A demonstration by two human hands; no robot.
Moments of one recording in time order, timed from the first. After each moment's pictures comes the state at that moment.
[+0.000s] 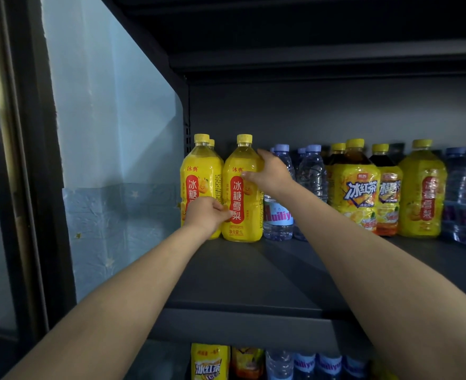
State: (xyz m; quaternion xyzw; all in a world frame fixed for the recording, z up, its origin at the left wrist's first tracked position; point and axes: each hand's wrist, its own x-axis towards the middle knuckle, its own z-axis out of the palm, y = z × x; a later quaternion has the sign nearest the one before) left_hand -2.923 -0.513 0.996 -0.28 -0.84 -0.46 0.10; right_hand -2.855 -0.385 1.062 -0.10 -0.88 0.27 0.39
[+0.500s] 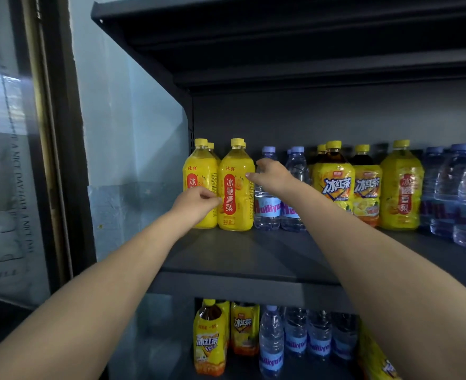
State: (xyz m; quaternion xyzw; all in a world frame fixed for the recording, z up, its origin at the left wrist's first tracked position) left_hand -2.849 -0.551 1.016 -0.27 -0.83 -0.48 0.11; right_hand -2.788 -0.383 1.063 -0.08 -0.90 0.30 0.30
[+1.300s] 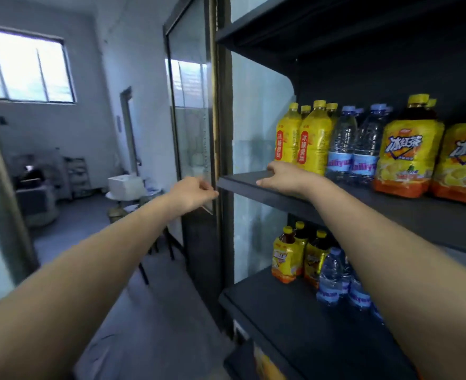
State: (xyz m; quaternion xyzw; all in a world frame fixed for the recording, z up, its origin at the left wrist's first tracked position) left_hand -2.574 -0.619 0.972 0.06 -0.94 -0.30 0.18; right_hand -2.640 -0.419 1.006 0.24 -0.95 0.21 0.08
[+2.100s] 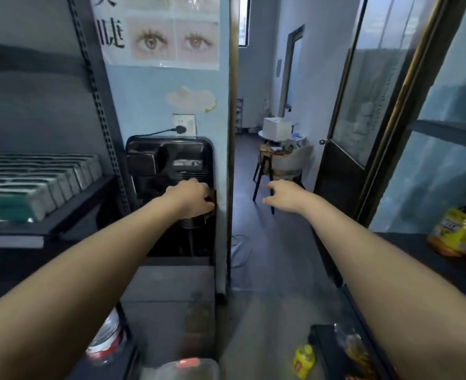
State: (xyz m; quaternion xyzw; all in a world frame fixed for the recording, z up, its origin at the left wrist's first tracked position) left_hand -2.175 -0.764 0.857 0.38 -0.92 -0.05 0.04; right_hand -2.356 -0.642 0.863 0.50 -0.85 0.12 -0.12
